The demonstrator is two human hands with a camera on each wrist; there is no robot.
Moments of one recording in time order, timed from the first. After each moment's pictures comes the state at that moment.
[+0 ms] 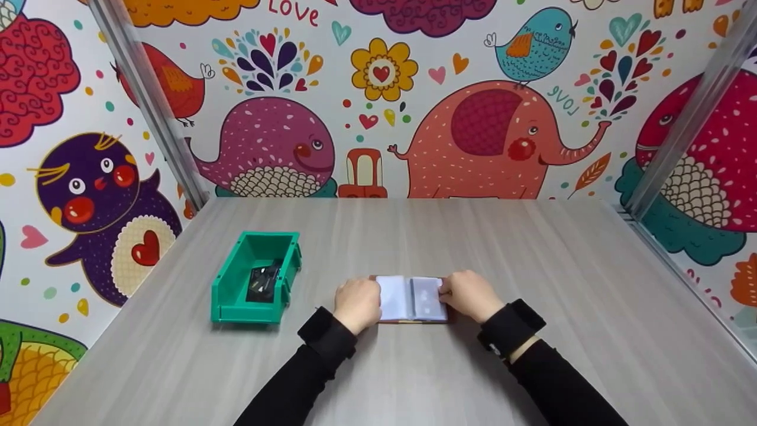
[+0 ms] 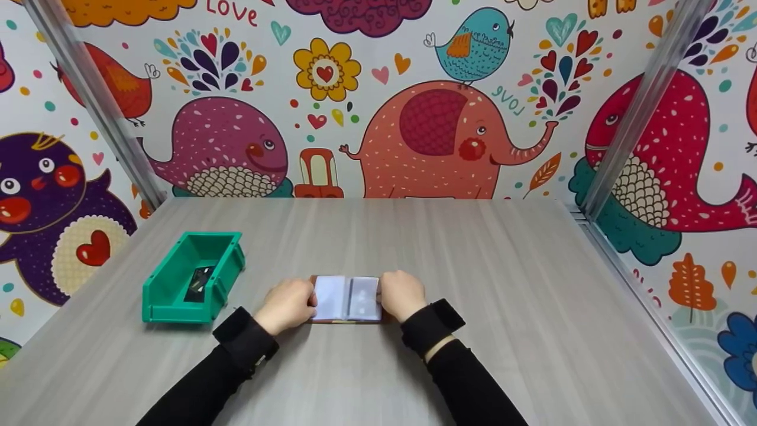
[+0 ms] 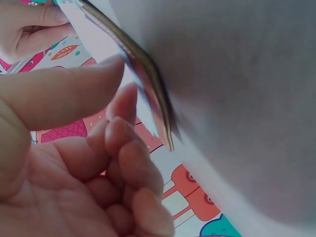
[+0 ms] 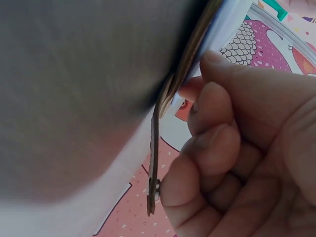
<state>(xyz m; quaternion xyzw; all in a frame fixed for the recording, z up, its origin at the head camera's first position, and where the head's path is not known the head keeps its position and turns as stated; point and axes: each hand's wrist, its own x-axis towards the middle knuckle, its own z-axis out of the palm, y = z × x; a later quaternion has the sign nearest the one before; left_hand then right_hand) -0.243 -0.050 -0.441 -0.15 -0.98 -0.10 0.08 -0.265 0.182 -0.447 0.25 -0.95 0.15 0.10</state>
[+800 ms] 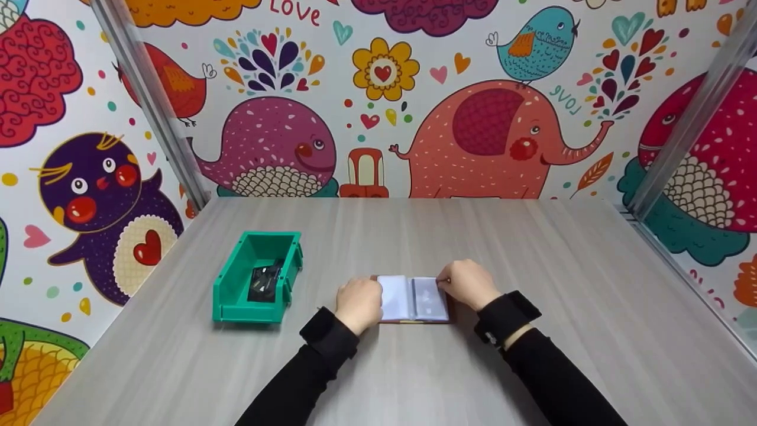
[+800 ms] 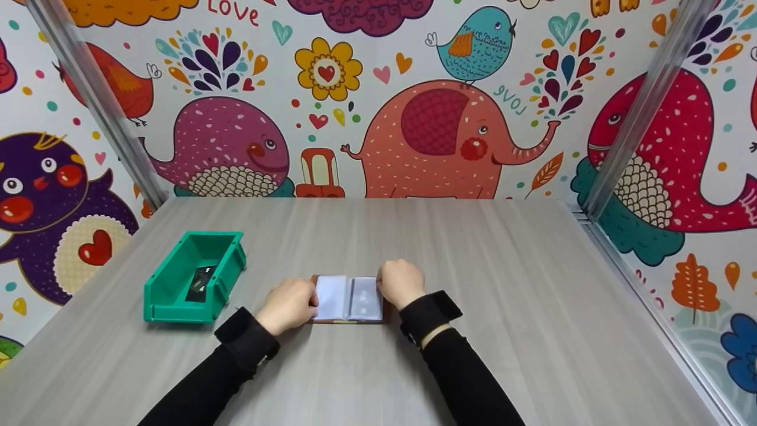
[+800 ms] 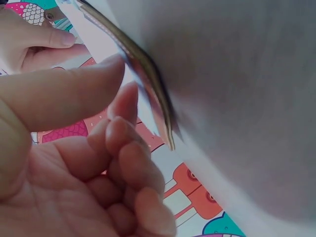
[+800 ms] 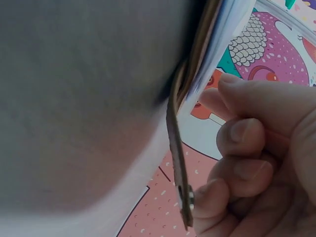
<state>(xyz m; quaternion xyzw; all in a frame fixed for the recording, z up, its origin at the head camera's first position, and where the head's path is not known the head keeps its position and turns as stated) -0.241 -0.049 -0.442 -0.15 -0.98 -0.09 0.09 -0.281 0.179 -0.442 0.19 -0.96 0.17 0.10</state>
